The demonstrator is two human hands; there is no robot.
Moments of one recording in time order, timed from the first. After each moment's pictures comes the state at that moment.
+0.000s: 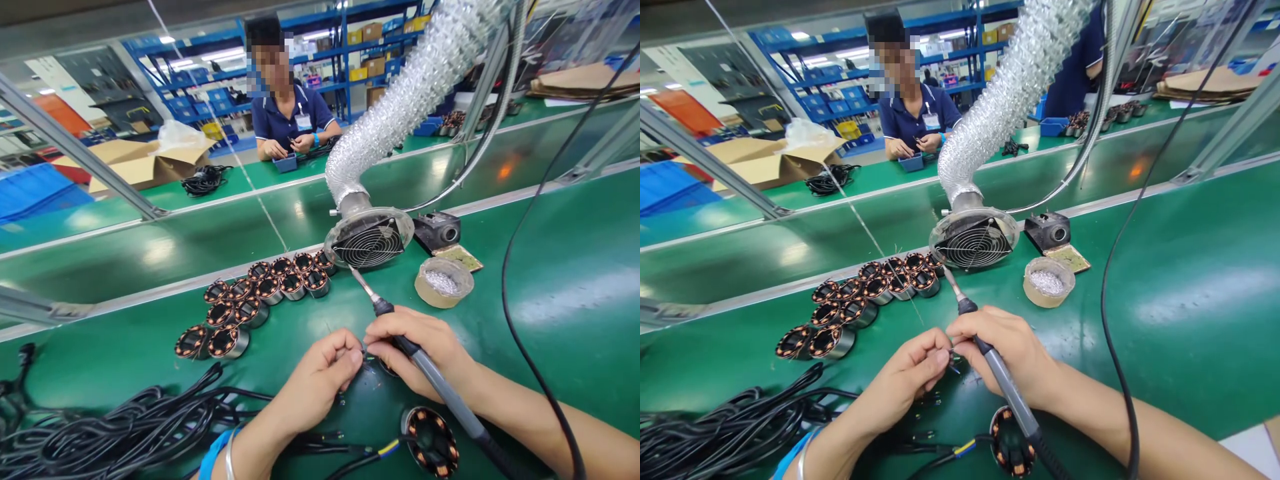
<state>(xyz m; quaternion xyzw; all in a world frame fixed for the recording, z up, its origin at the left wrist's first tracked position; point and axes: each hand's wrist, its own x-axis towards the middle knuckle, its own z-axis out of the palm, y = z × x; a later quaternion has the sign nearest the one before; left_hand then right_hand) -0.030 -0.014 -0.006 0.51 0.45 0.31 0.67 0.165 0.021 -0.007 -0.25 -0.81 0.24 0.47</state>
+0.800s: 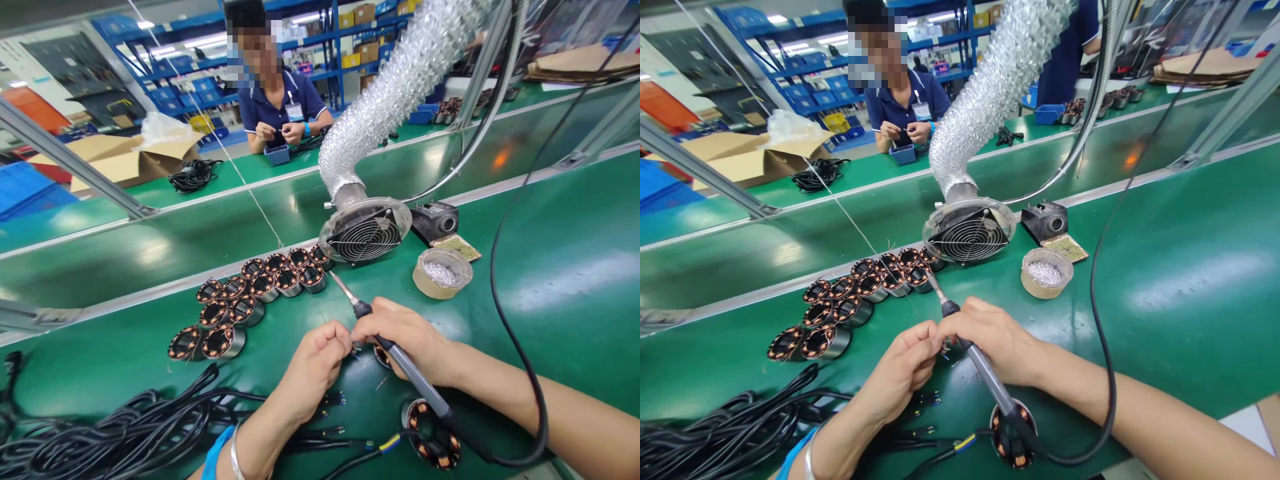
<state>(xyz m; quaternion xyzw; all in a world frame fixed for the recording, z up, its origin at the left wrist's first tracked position) -0.024 -0.008 -0.011 0.37 0.51 0.35 0.70 0.161 0.038 -0.021 -0.16 -0.87 0.23 0.41</state>
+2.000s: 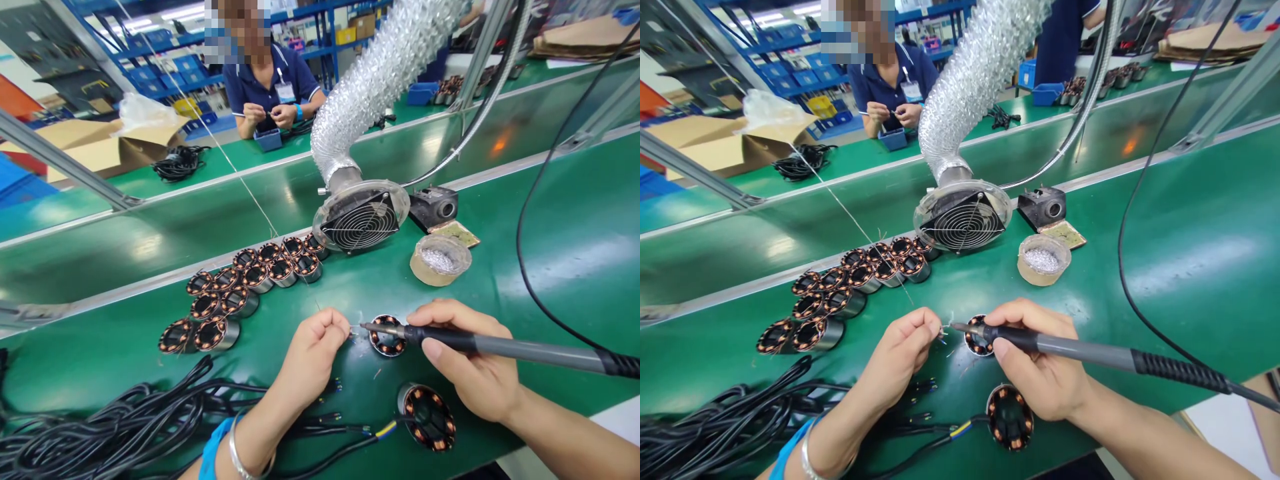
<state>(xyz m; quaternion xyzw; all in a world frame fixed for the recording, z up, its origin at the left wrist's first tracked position) -0.021 -0.006 -0.015 0.46 0.56 0.34 0.59 0.194 -0.011 -0.004 -0.39 -0.71 0.29 0.51</state>
